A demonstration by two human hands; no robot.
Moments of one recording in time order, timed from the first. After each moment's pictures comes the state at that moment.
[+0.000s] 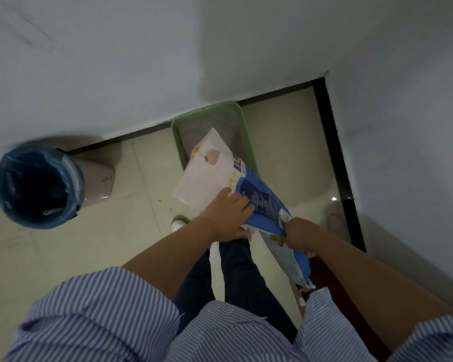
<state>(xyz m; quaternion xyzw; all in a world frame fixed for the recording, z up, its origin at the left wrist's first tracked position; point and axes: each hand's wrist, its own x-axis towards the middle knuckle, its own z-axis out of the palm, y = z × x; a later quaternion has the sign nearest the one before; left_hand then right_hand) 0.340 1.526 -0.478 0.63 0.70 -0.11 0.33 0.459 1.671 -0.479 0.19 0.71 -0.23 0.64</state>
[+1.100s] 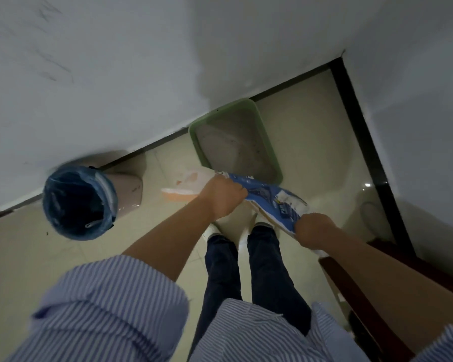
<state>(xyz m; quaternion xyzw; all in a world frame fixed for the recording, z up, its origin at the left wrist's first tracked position) 0.279 1.528 -0.460 0.65 0.68 -0.19 0.30 0.452 1.645 -0.486 0.13 0.79 -0.19 0.57</state>
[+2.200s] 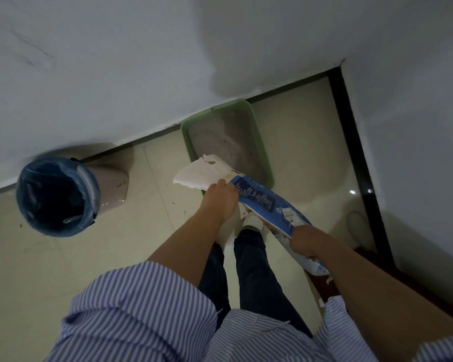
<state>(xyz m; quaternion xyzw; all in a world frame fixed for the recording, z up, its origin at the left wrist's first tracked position) 0.299 1.525 -0.510 0.46 0.77 -0.16 0.42 0.442 1.656 -0.491 0.32 0.61 -0.30 0.66</state>
